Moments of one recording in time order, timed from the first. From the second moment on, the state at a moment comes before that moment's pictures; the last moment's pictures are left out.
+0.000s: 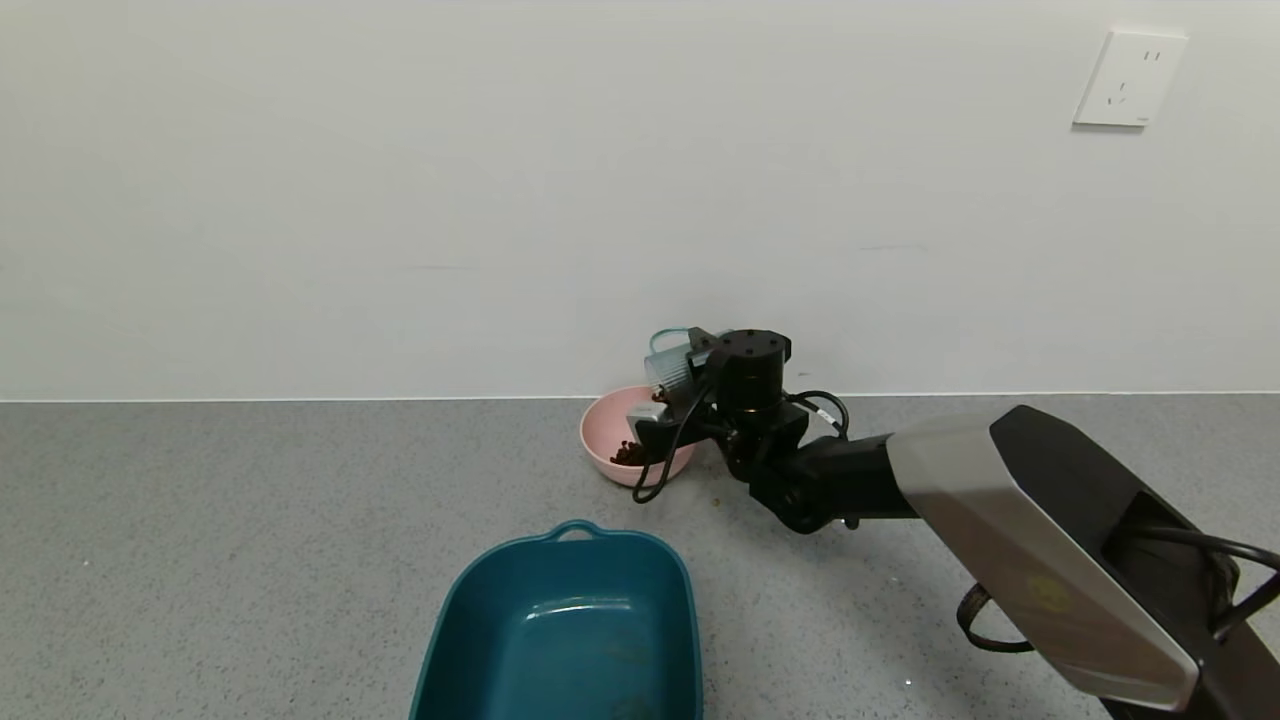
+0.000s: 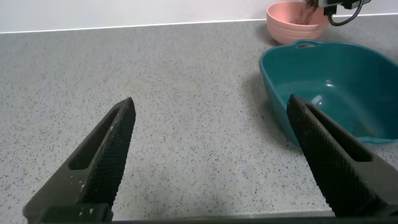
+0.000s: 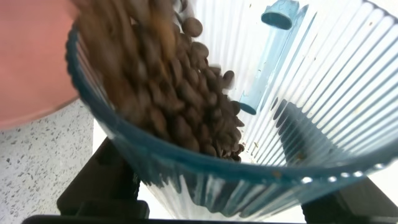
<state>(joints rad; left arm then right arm) 0.00 0.00 0.00 0.00 0.00 0.00 0.61 2.57 -1.88 -0.65 -0.41 -1.77</state>
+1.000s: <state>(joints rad) 0.00 0.00 0.00 0.00 0.00 0.00 0.63 2.57 -1.87 -0.66 -0.41 -1.83</state>
